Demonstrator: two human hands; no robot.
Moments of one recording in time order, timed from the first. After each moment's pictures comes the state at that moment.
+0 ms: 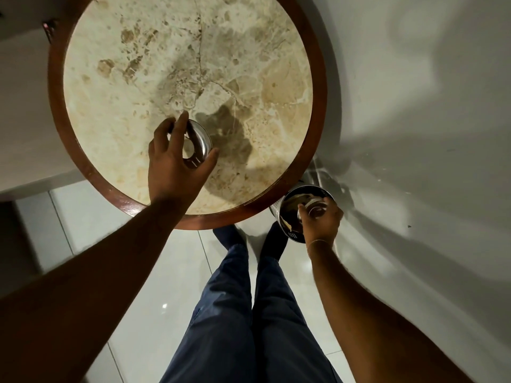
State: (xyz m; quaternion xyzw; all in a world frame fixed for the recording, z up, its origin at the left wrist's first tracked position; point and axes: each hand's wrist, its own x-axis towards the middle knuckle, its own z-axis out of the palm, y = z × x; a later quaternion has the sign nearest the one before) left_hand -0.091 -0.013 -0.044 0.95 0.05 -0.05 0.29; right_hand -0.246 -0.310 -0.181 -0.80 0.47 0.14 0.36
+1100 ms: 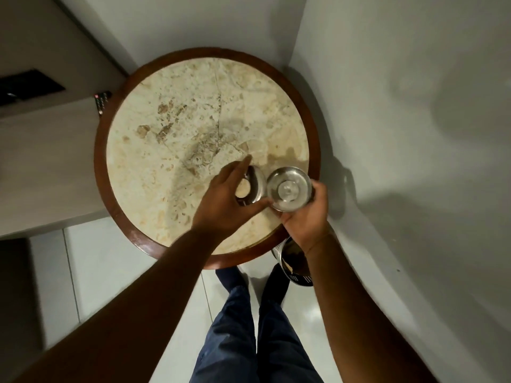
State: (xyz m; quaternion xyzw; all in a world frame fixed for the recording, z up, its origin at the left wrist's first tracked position) left_hand -0.061 -0.067 0.013 0.90 -0.06 -0.14 0.40; right_hand -0.082 -0.266 -0.019 -0.28 0.41 0.14 0.86
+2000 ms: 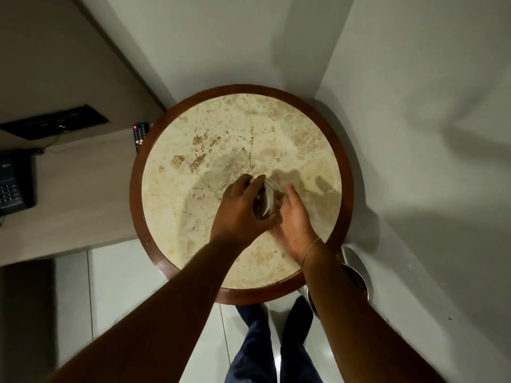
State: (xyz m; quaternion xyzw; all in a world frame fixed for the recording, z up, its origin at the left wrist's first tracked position) left_hand -0.018 -0.030 -0.005 0.94 -0.03 -0.13 0.31; right_hand -0.020 -0.171 -0.016 -0.39 0.36 0.26 0.81
